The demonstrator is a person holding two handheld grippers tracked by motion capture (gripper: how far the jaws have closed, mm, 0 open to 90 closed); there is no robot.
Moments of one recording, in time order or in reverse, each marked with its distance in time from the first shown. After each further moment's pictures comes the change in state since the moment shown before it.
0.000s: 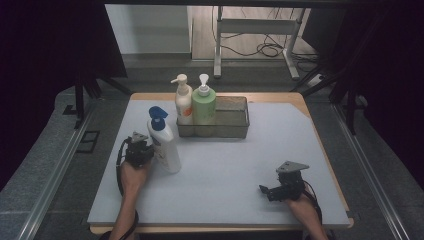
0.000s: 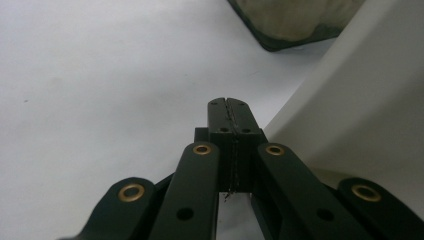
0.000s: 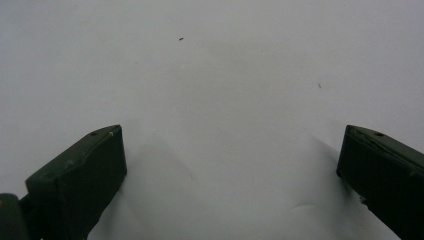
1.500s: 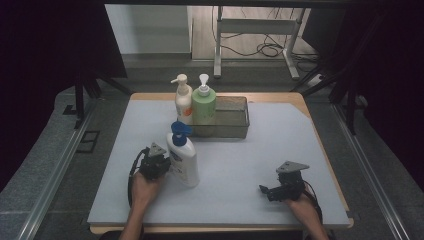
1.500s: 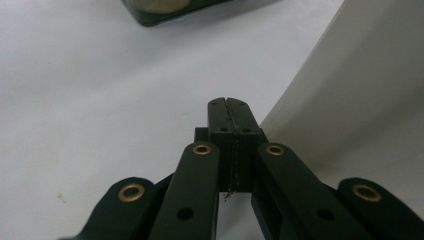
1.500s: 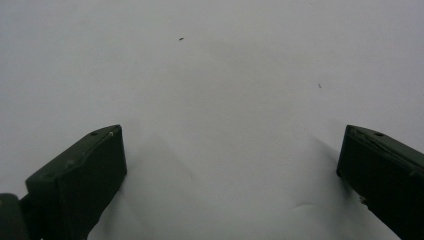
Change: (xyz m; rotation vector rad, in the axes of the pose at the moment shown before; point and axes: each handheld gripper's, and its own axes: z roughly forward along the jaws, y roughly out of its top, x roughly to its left) left arm -0.063 -0.013 -0.009 0.040 -0.126 0.132; right arm 0.000 0.000 0.000 0.000 0.000 0.001
